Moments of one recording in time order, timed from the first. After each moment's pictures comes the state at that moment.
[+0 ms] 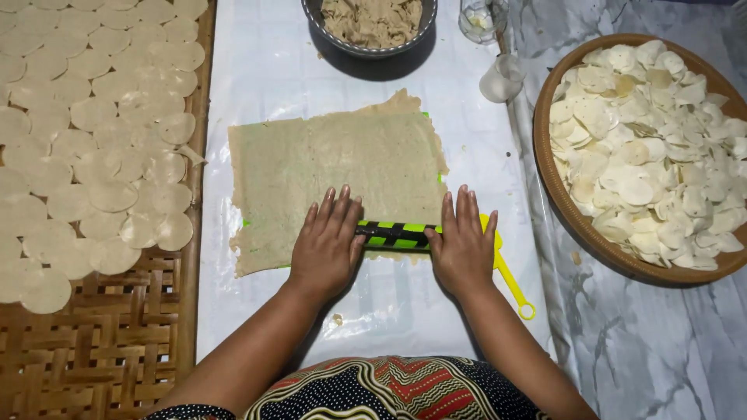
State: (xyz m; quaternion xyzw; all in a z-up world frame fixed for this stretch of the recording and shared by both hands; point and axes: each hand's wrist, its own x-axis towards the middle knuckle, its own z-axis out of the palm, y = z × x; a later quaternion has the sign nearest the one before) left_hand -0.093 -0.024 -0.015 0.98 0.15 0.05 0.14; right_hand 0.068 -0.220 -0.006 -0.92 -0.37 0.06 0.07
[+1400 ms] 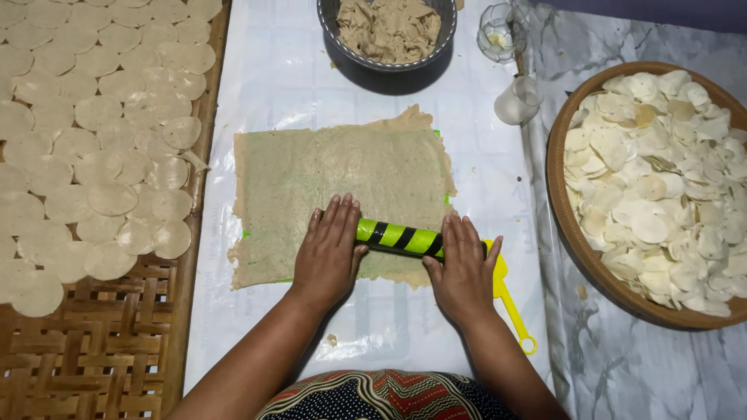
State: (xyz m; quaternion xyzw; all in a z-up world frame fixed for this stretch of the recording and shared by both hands) left_hand -0.076 -0.019 -0.036 0.96 0.17 0.16 0.16; right_hand 0.073 -0.221 -0.019 -0.90 -0.42 0.04 0.11
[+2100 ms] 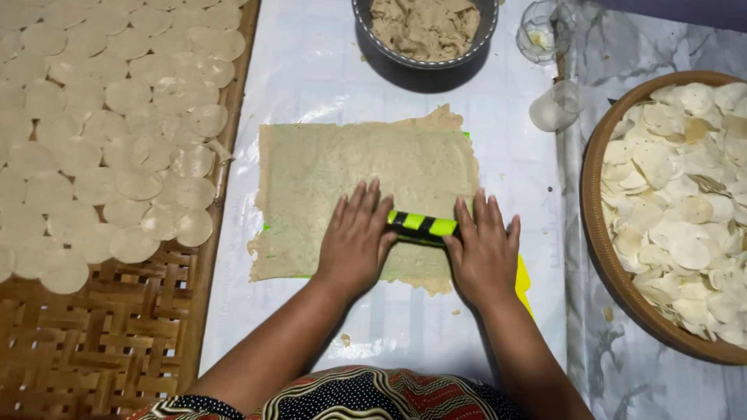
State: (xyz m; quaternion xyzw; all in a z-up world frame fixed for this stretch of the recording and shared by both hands) left_hand -0.056 -0.012 -0.019 0.96 0.19 0.05 0.20; right_hand 0.107 -0.195 -0.019 -0.89 -0.46 0.02 0.05
